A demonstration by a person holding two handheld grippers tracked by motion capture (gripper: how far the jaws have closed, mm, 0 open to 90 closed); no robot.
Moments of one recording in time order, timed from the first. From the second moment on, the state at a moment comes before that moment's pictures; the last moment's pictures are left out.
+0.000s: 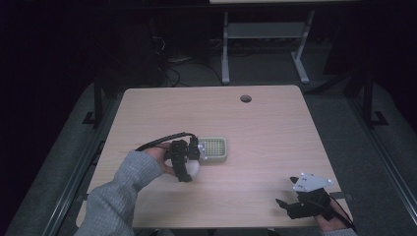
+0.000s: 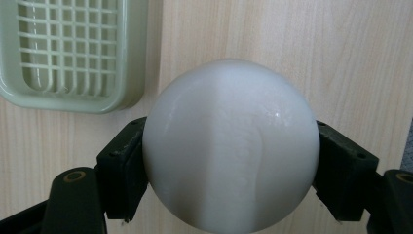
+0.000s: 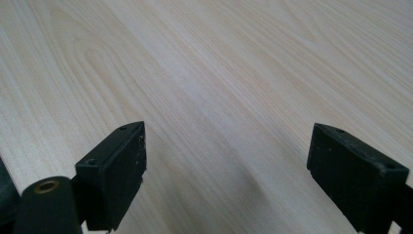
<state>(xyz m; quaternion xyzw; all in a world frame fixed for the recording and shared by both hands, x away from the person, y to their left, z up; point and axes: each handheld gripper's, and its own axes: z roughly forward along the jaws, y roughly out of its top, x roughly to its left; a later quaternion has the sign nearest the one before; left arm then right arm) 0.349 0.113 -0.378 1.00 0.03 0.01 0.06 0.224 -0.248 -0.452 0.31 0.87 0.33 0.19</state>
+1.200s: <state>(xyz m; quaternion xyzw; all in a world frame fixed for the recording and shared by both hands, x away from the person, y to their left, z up) 0.386 0.075 -0.367 1.00 0.02 0.01 0.06 0.224 -0.249 -0.451 0.31 0.87 0.34 0.19</state>
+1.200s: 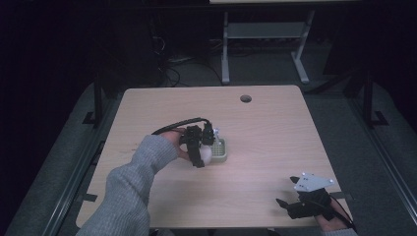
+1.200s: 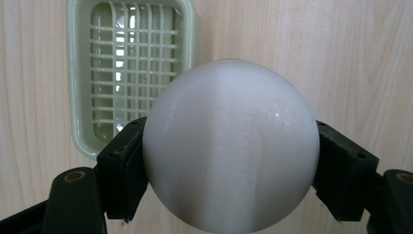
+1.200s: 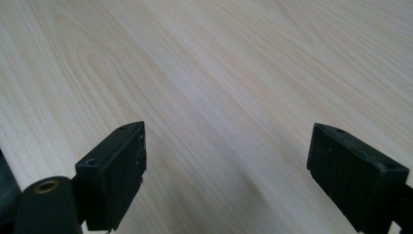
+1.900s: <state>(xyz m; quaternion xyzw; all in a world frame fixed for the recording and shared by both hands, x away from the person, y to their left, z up) 0.410 0.059 -0.371 1.00 0.02 0.01 0.07 0.223 -0.249 -0.451 0.32 0.86 0.34 0.18</state>
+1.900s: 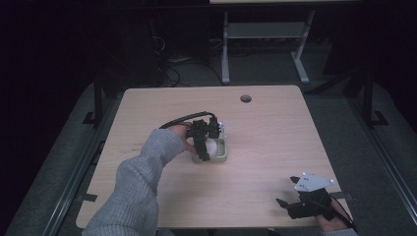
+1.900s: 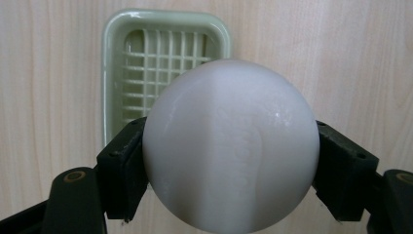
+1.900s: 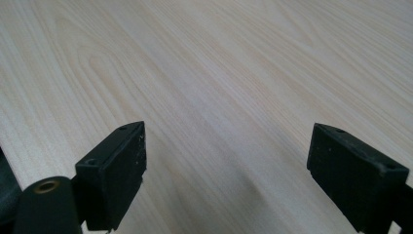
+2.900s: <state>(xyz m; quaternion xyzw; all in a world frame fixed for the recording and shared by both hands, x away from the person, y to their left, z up) 0.435 0.055 -0.393 1.00 0.05 0.02 0.06 0.223 -0.249 -0.451 0.32 0.87 0.34 0.18</state>
